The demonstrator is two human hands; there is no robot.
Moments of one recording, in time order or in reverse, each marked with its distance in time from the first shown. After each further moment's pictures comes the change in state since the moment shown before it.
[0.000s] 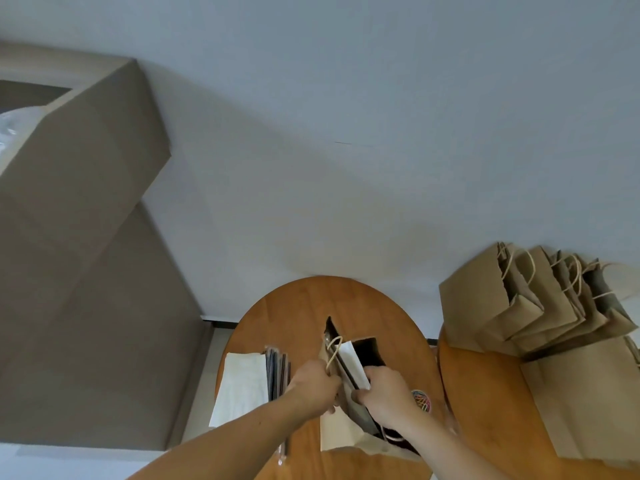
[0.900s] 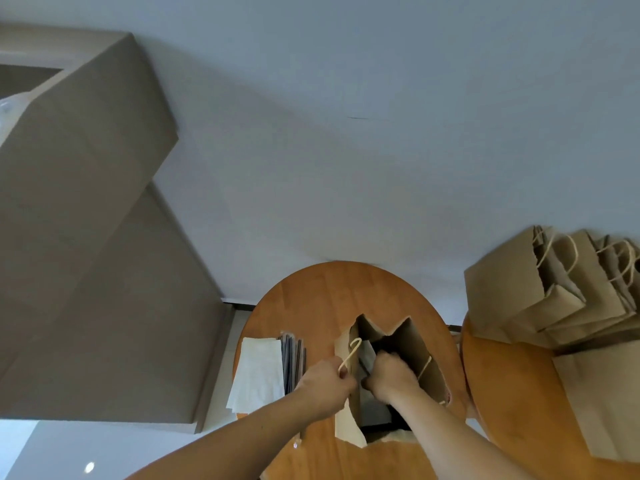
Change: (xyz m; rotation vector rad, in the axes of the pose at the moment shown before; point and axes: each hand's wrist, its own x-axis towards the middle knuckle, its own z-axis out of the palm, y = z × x) left_hand 0.005 -0.017 0.009 -0.052 -0.028 0.027; right_hand 0.050 0.009 0.026 -0.192 -0.072 0.168
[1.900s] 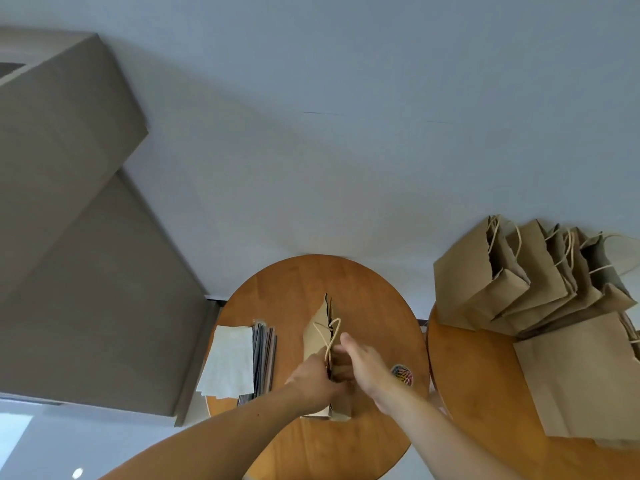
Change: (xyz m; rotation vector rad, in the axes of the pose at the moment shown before) left_hand -0.021 0.034 0.062 0.066 -0.001 0.067; right_hand -0.065 0.039 -0.029 0.977 -0.211 -0.095
